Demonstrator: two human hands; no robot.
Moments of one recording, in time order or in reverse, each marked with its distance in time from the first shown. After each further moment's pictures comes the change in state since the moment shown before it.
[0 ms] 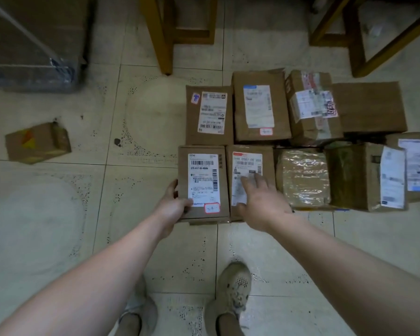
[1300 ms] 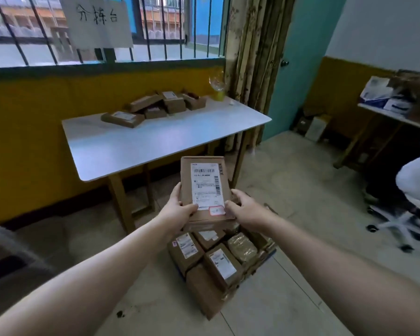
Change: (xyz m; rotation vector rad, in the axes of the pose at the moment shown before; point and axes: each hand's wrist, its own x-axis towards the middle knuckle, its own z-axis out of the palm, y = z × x) left_hand -0.409 0.353 -0.117 0.445 -0.517 0.653; right_hand -0.370 -0.198 -0.314 0.901 0.635 0.281
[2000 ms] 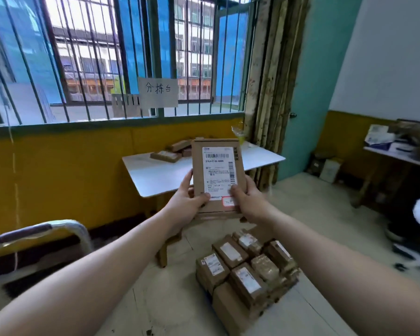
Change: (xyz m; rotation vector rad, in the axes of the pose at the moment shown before) left_hand -0.223 0.044 -0.095 -0.038 0.019 0.355; right_hand -0.191 -0.127 0.049 0.303 0.164 -0.302
